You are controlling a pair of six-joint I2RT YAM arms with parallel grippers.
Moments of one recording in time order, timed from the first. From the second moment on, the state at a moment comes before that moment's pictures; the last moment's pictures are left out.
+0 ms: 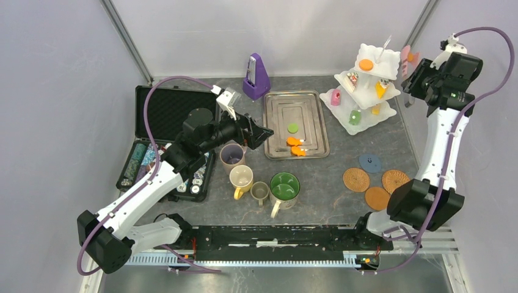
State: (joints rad) left arm -0.65 1.08 0.99 -0.03 0.28 -0.37; right arm -0.41 1.46 1.64 -0.68 -0.21 0.09
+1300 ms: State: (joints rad) left arm -0.65 1.08 1.00 -0.06 0.26 -0.34; right arm -0.41 1.63 1.80 -0.66 -0.31 0.09
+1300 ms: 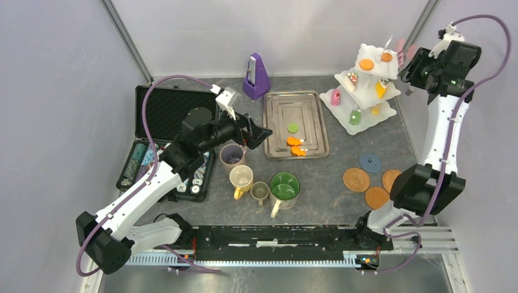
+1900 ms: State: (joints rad) left arm -0.65 1.09 1.00 -0.06 0.24 -0.34; right arm -0.01 1.00 1.30 -0.39 -0.43 0.11
